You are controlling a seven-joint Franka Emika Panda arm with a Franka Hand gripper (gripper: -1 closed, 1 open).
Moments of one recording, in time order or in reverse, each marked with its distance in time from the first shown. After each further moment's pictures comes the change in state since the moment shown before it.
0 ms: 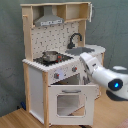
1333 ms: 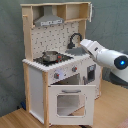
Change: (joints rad) arm 0.030 0.065 -0.163 -0.034 0.030 0.030 -0.475
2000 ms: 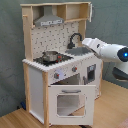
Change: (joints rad) arm 0.063 0.052 -0.054 -0.071 0.024 -0.006 -0.209
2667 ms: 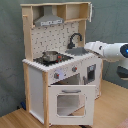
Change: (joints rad) arm 0.096 0.048 -0.031 -0.112 0.058 -0.022 -0.176
